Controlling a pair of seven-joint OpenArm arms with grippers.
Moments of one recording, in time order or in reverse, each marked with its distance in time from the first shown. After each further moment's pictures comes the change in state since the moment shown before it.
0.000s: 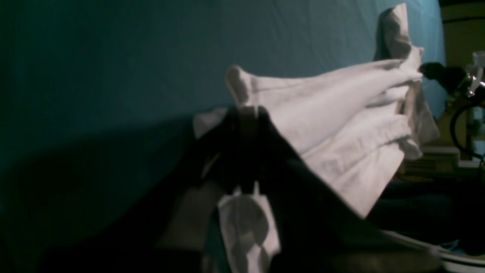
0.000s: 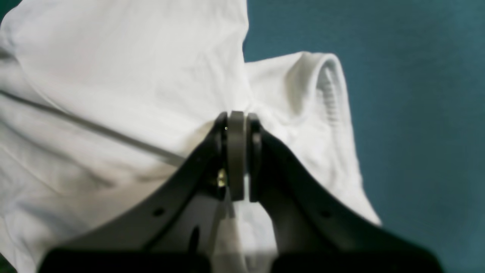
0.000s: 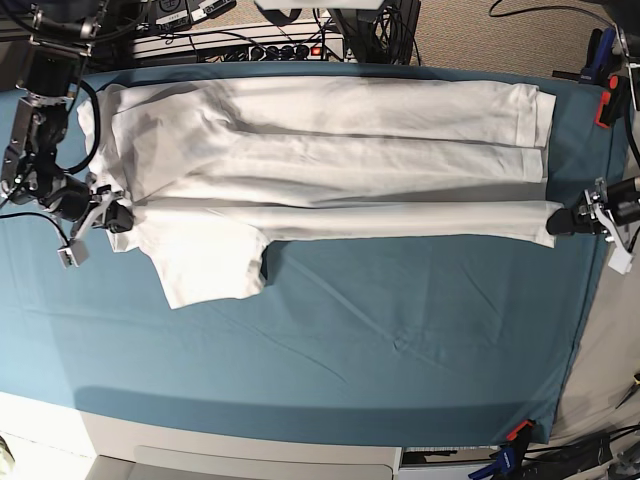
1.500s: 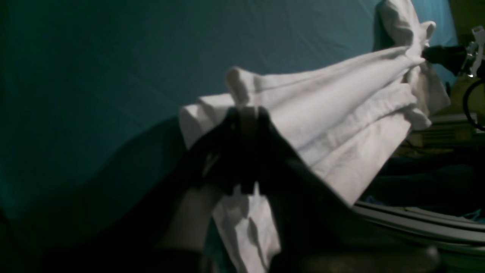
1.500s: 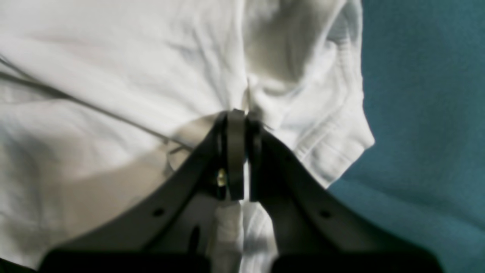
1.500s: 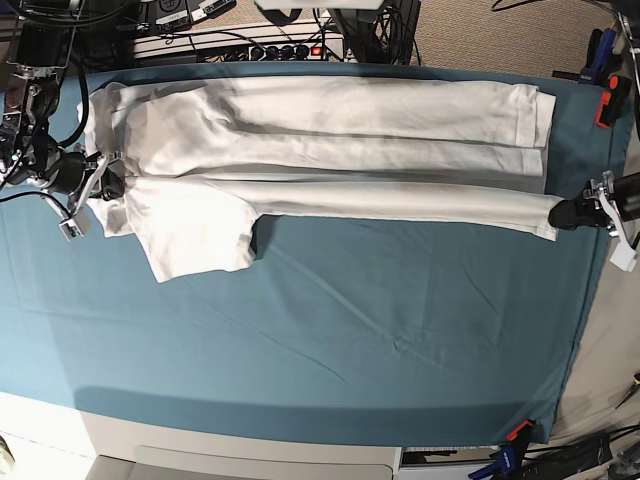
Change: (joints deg) left arm 5.8 -1.0 -5.7 11.3 -0.2 0.0 4.4; right arm -9.3 3.0 -0.1 7.8 -4.1 0.2 -1.2
